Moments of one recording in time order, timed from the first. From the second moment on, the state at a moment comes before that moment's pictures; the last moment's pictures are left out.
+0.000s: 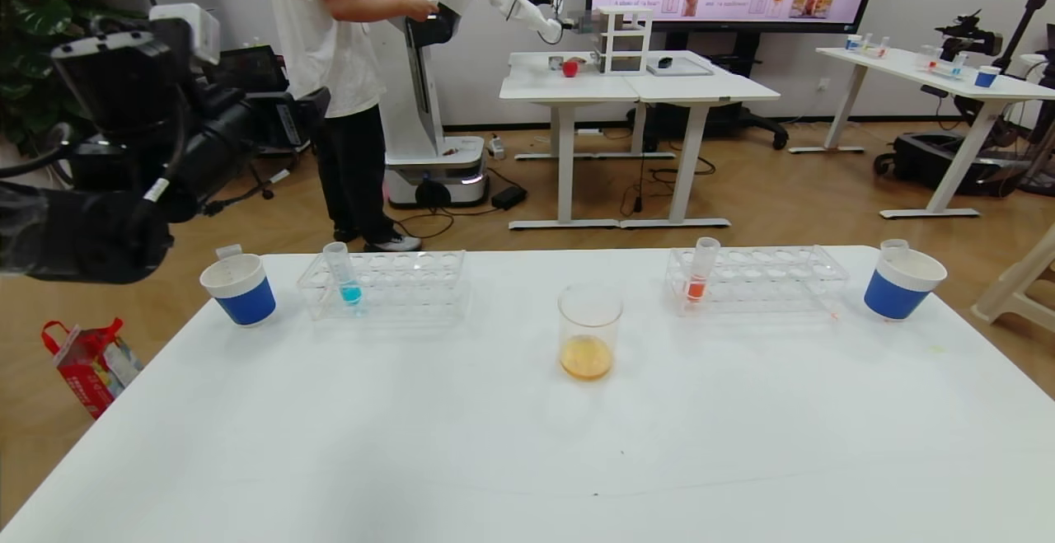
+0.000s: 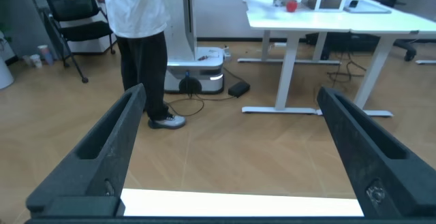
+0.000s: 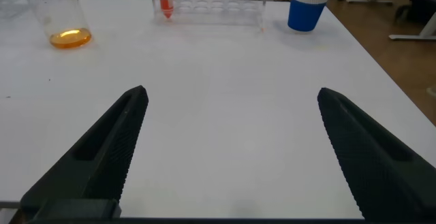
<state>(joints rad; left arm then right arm) -0.05 1.85 -1.25 -0.80 0.12 0.01 0.01 0.00 0.00 0.00 0.00 0.01</state>
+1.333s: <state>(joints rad) -0.07 0.68 -0.68 -0.21 0.08 0.01 0.01 0.00 0.00 0.00 0.00 0.01</state>
